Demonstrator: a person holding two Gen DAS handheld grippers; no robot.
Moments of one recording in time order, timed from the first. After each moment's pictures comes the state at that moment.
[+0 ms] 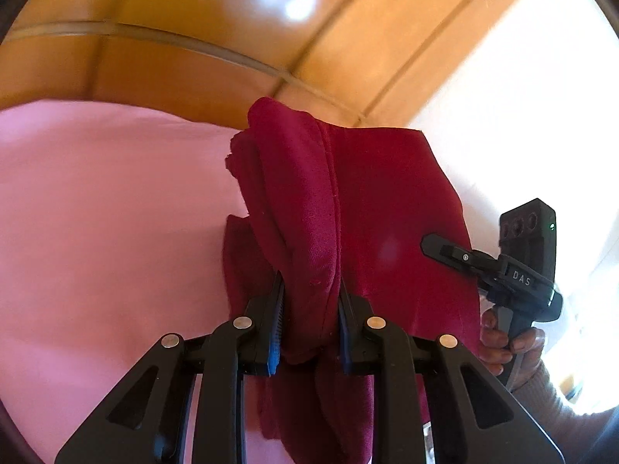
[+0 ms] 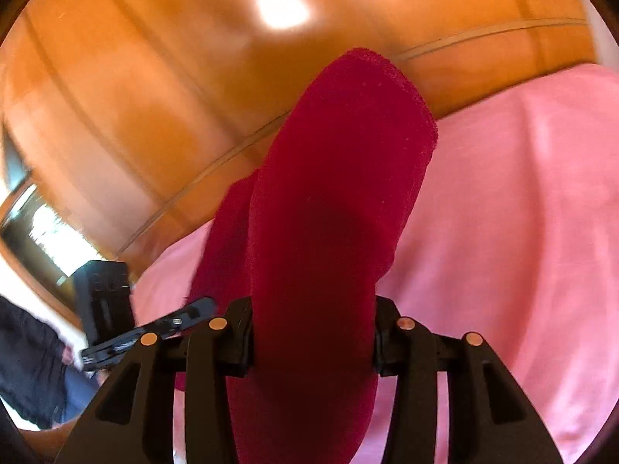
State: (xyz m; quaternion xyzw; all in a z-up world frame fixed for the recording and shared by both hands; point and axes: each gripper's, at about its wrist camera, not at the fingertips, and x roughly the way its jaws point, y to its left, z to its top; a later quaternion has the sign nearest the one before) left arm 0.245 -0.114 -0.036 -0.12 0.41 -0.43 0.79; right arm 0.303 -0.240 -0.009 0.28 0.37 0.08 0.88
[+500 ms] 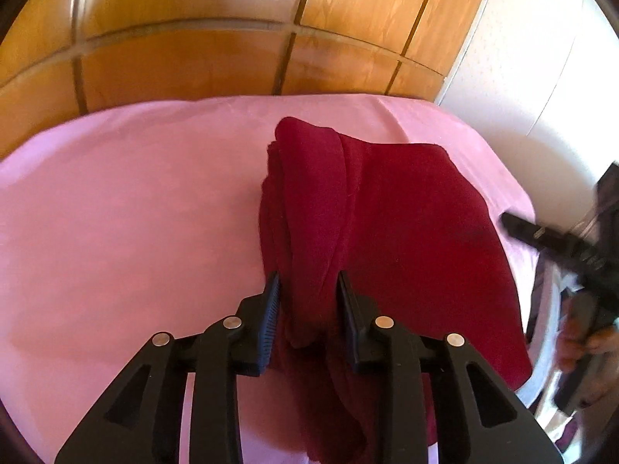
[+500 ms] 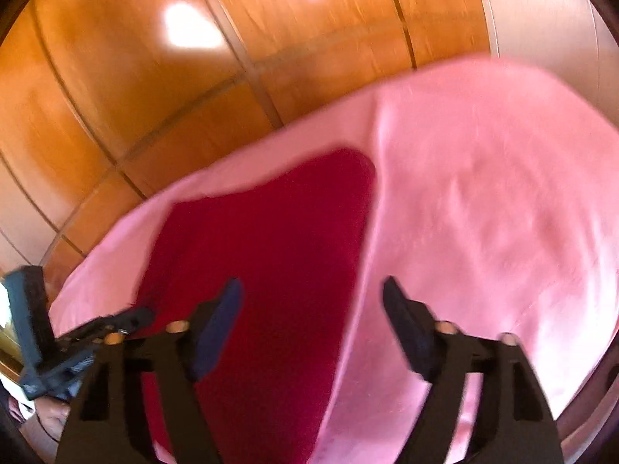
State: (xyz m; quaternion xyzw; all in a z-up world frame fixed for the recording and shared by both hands) left arm 0.217 -0.190 -0.068 0.03 0.42 -0.33 0.85; right arm 0.268 -0.255 -0.045 0.23 0.36 -0.08 0.90
